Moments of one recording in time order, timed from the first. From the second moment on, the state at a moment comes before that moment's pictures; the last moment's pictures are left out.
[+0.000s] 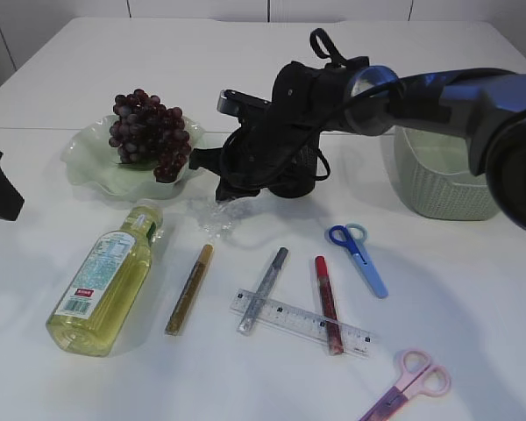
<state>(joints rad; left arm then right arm) -0.17 1.35 -1.01 -0.22 0.90 0.08 0.47 2.43 -2.00 0.43 0.70 0.06</state>
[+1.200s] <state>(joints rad) -0.17 1.35 -1.01 -0.22 0.93 0.08 0.18 2.04 -2.00 0.09 1.08 0.08</state>
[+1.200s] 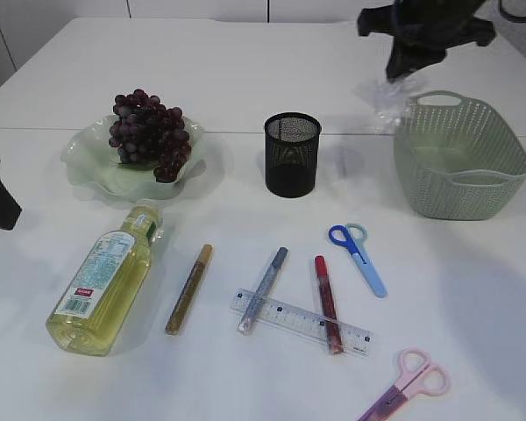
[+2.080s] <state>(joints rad) -0.17 1.35 -1.01 -0.27 1.01 0.08 -0.06 2.13 -2.00 -0.05 1.01 0.21</state>
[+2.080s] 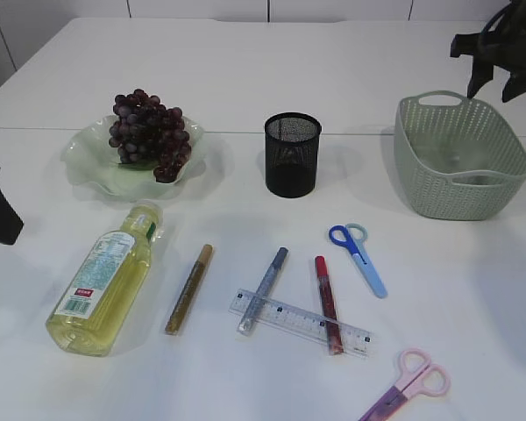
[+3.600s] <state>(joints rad) -0.26 1.36 -1.03 -0.25 0.79 0.08 0.10 1.44 -1.31 -0.10 1.22 0.07</state>
